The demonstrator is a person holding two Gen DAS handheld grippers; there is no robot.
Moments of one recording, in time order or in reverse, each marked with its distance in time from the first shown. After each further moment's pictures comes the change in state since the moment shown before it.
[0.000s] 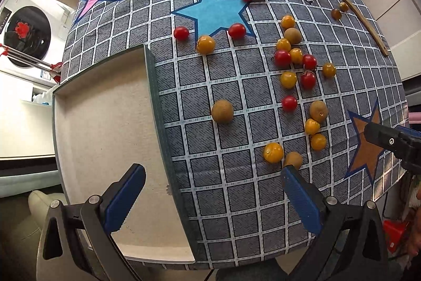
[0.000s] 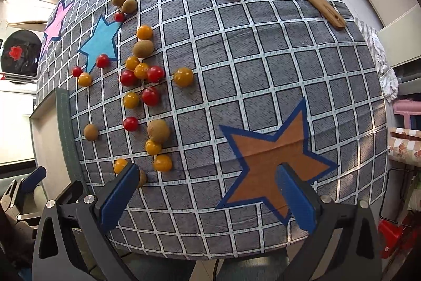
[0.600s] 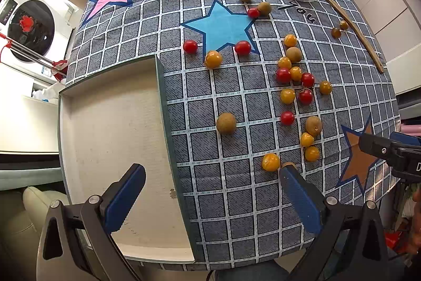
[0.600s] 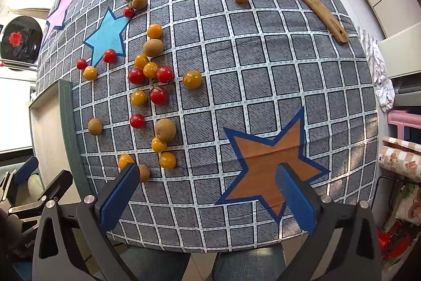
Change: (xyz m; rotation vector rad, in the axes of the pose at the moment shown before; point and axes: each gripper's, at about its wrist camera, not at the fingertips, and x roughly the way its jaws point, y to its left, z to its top) left arm -0.010 0.008 0.001 -0.053 -0.050 -0.030; right arm -0.013 0.012 0.009 -0.071 0.041 -0.034
